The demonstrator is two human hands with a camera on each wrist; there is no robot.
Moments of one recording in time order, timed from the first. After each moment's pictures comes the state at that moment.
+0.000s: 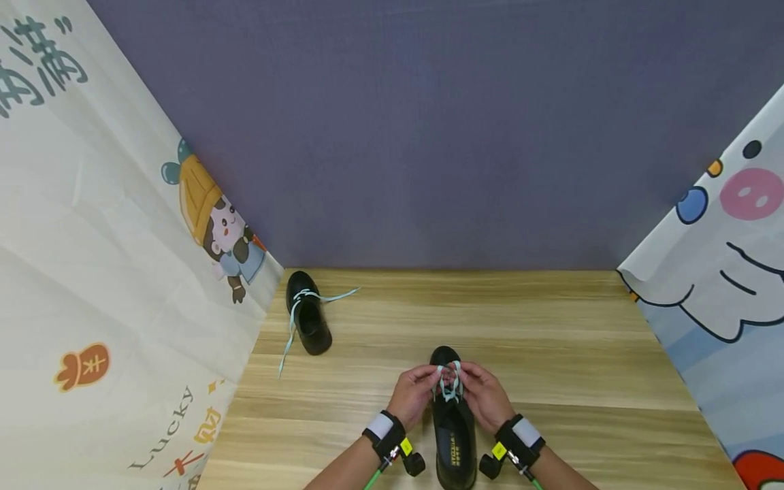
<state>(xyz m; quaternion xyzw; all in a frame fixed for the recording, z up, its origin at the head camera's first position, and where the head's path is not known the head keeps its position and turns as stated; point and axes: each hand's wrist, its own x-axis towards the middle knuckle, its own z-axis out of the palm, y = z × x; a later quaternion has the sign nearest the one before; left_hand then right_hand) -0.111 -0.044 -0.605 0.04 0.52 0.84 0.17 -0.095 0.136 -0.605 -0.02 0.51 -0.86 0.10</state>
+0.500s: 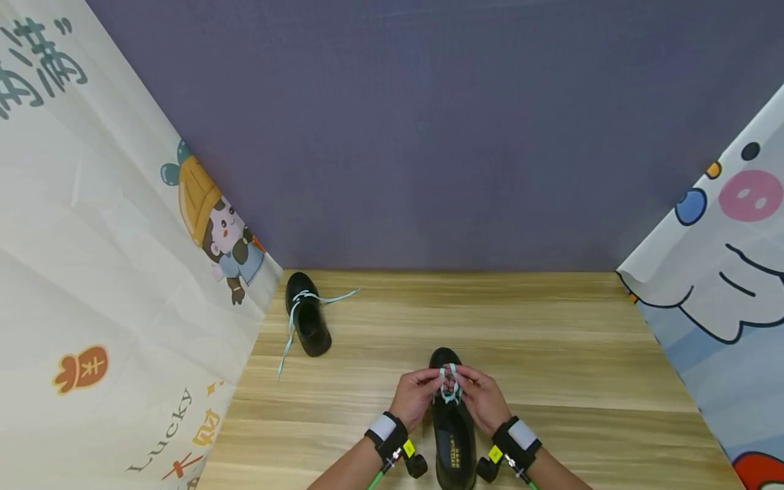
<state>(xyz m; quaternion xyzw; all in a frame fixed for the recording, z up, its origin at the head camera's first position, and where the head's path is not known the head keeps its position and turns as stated) -0.111 -0.038 -0.608 0.03 0.55 0.82 0.15 -0.095 0.133 -0.605 0.01 0.53 -0.84 0.11</state>
